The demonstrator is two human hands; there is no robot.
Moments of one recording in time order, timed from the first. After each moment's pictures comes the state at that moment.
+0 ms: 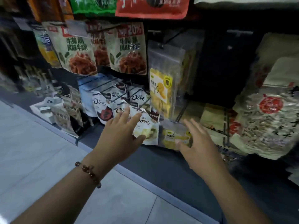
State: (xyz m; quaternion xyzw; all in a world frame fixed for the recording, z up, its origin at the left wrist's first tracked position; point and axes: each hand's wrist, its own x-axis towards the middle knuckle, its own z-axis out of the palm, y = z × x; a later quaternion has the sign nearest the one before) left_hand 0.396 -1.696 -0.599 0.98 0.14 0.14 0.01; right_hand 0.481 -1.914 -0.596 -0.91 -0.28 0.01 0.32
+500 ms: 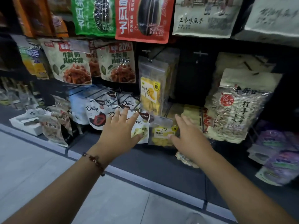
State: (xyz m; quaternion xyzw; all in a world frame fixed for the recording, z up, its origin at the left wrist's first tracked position) left_hand 0.353 -1.705 -0.572 0.99 0.10 0.12 -0.03; right_hand 0.421 -1.926 -0.558 -0.95 -0.26 -0.04 0.18
